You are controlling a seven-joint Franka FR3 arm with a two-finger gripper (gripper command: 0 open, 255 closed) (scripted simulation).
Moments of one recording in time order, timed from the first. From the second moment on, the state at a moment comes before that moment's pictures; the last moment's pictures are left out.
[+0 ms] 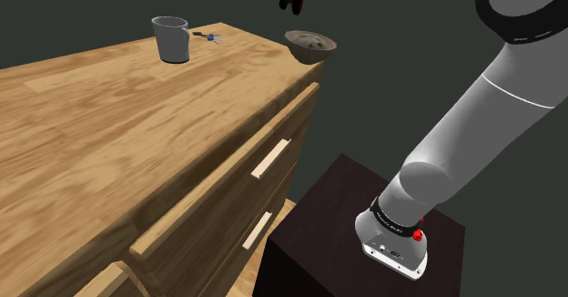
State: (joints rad) arm -0.18 -0.06 0.03 -1.43 0.06 1.36 0.14
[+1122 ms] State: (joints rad) arm -0.31 0.02 -0.10 -1.42 0.05 1.40 -0.14
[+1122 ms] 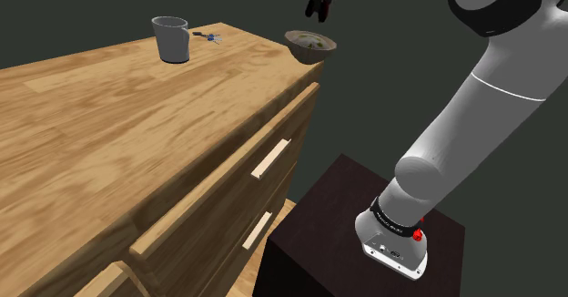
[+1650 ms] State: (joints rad) arm -0.31 -0.02 -0.10 -1.58 0.05 1.52 -0.14
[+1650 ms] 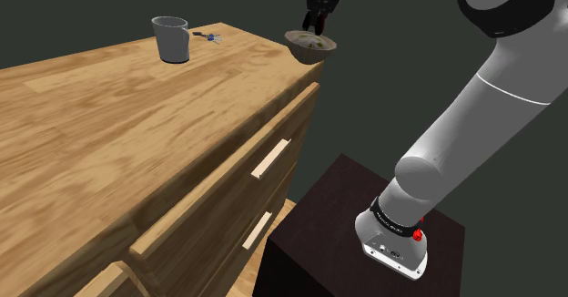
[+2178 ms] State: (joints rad) arm -0.31 -0.02 -0.10 -1.59 0.05 1.53 -0.14
